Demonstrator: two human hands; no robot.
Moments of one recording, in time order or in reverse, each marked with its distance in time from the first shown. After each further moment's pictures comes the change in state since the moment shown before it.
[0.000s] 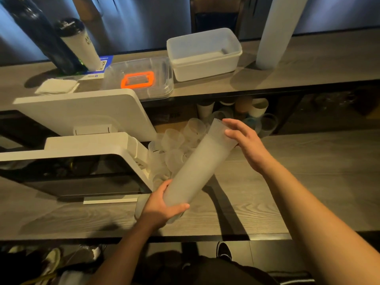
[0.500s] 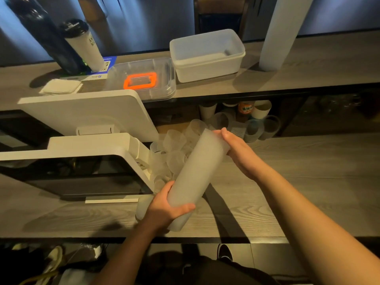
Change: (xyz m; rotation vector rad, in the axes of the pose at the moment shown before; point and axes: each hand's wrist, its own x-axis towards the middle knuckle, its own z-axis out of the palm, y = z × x) left_hand -0.008 0.013 0.005 -0.112 -0.047 -0.028; right_hand 0.004 0.013 0.020 0.048 -0.166 0.064
